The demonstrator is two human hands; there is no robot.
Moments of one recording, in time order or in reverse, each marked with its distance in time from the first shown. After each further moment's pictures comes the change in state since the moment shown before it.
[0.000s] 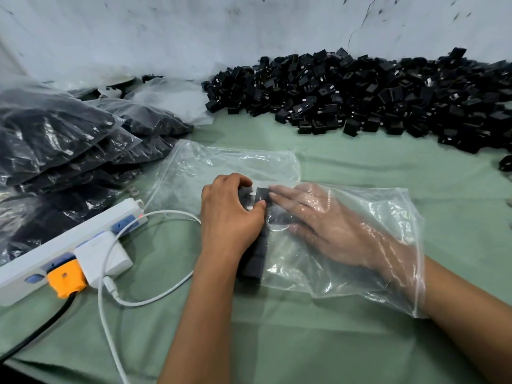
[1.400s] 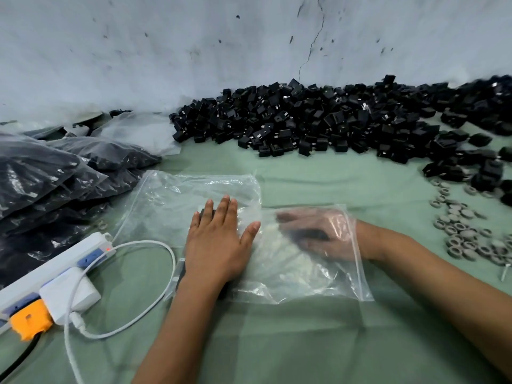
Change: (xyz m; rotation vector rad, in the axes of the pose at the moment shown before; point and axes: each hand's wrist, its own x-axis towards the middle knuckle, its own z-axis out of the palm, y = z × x) left_hand -0.009 0.012 0.024 0.505 -0.393 0.177; right_hand -0.039 0.084 -0.039 0.180 -0.064 -0.094
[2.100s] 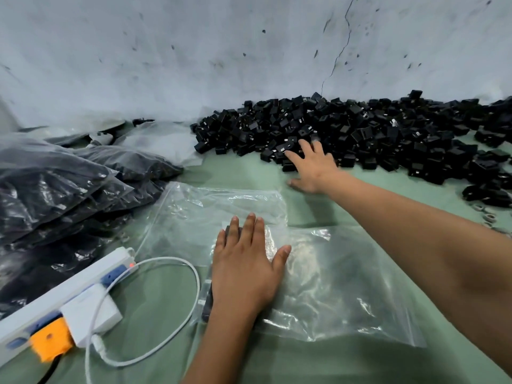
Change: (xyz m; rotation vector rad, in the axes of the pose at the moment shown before) left_hand -0.006 0.004 0.005 -0.023 0.073 0.026; right_hand 0.193 0.055 -0.055 -0.685 0.140 0.555
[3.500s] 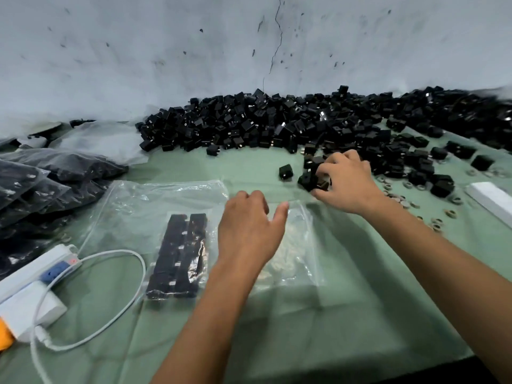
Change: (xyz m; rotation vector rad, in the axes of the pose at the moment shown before) left_hand -0.003 0.107 -0.047 -0.357 0.123 0.047; right_hand -0.194 0.107 -0.028 0.083 0.229 0.188
